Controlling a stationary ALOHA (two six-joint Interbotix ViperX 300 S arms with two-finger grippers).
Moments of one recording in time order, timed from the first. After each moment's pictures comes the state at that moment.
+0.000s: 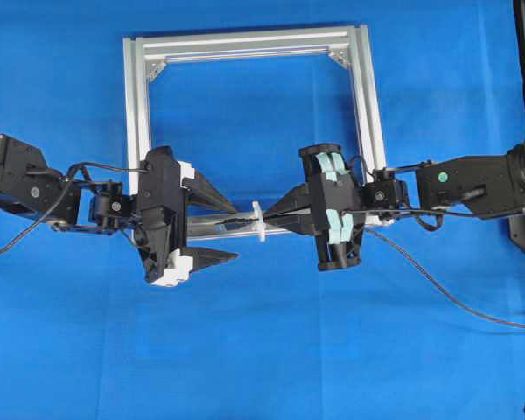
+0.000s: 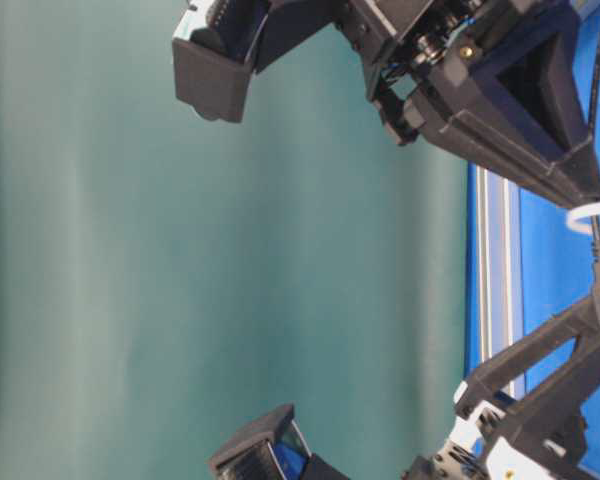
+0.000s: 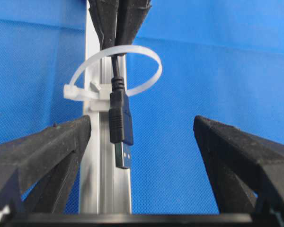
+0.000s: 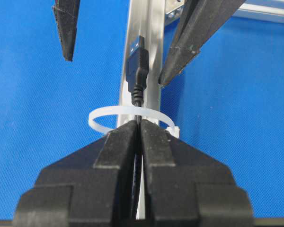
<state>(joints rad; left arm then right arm) -0.12 0.17 0.85 -0.09 -0.60 -0.13 0.04 0.06 0.81 -0.08 -0.36 0.09</state>
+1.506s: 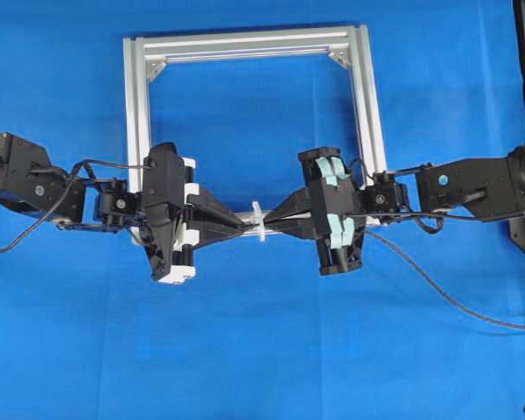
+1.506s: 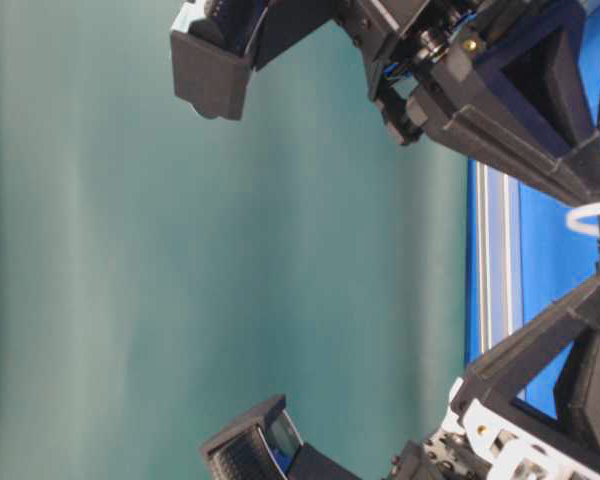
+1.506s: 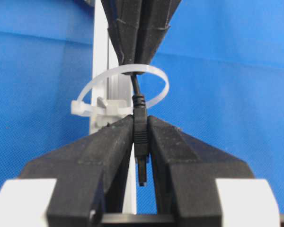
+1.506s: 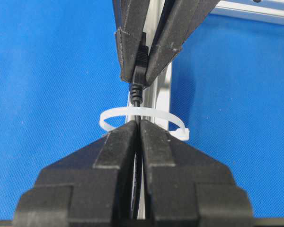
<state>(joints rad) -0.12 0.17 0.83 -0.09 -0.61 -0.13 0.05 0.06 0.81 -0.08 -0.36 0.09</state>
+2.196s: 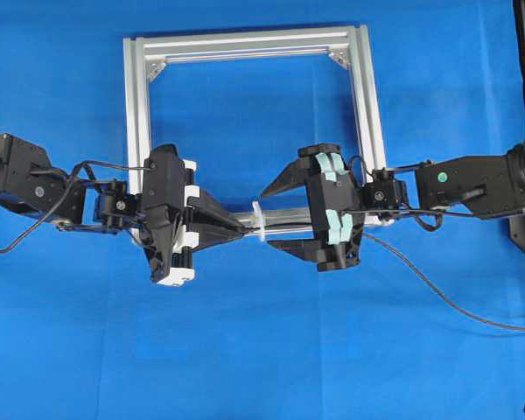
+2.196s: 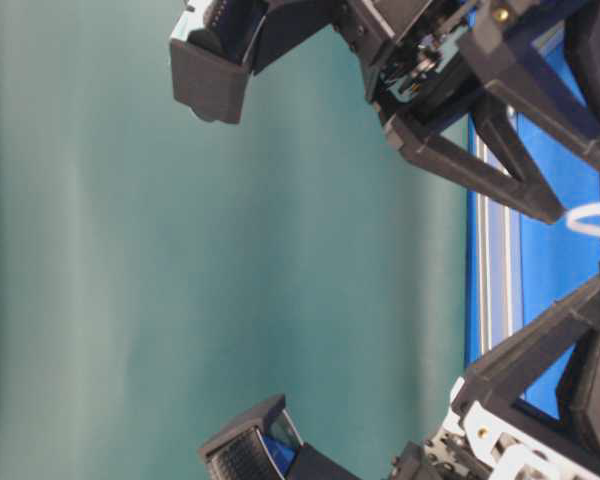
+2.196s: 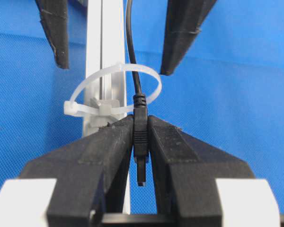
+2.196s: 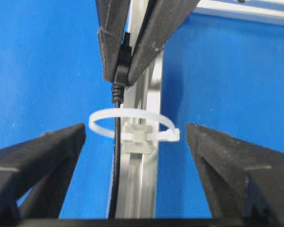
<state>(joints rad) -0.12 0.17 0.83 -0.09 -0.61 -0.13 0.04 0.06 0.81 -0.08 -0.35 0.09</state>
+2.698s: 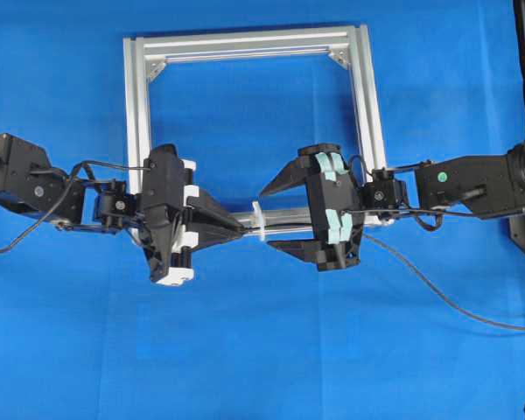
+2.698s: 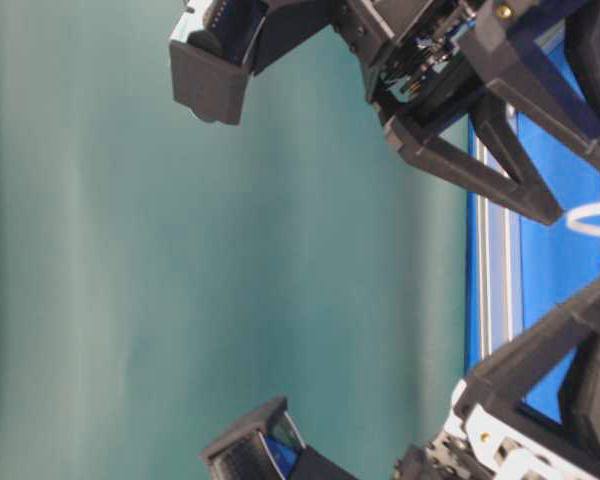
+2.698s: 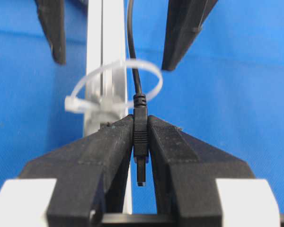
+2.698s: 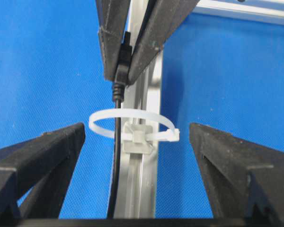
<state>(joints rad) -0.12 0.17 0.85 -0.09 -0.61 -0.13 0.04 0.06 0.81 -0.08 -0.35 0.09</state>
